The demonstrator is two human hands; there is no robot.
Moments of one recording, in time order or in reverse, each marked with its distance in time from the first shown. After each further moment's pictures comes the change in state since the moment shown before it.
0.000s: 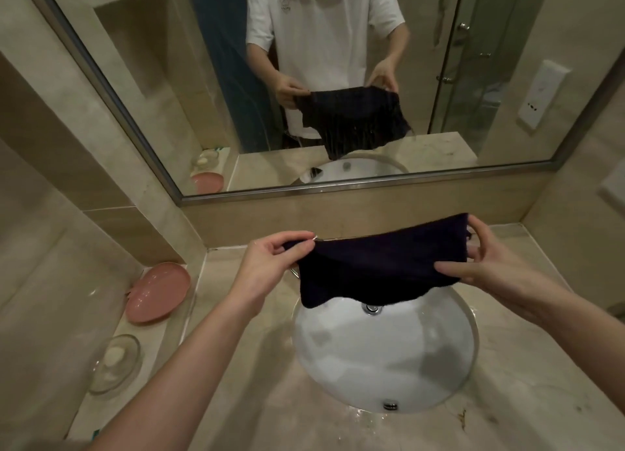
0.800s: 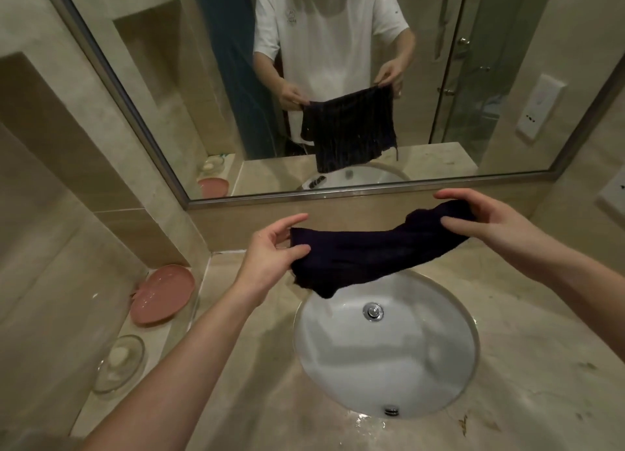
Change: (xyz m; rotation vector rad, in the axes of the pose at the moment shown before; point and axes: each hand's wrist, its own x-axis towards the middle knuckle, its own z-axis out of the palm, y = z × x) left_hand 0.008 0.005 -0.009 0.093 0.025 0.089; right_hand 0.020 -0.037 -0.020 -0.257 -0.035 -0.295
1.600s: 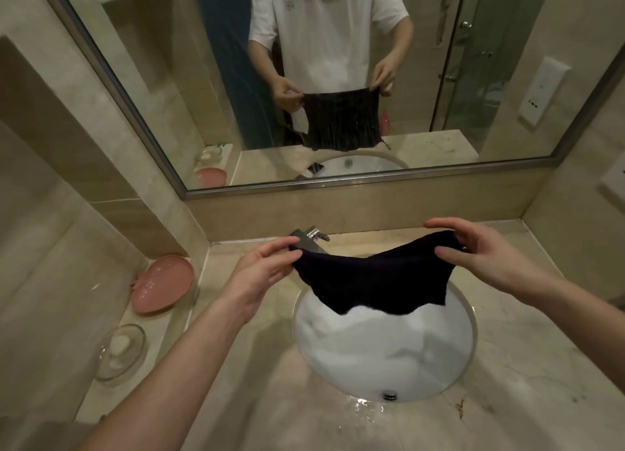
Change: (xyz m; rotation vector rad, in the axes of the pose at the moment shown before) left_hand -0.022 -0.026 -0.009 -0.271 -0.015 -0.282; right_hand -0.019 0.046 0.021 -0.109 -0.051 -0.004
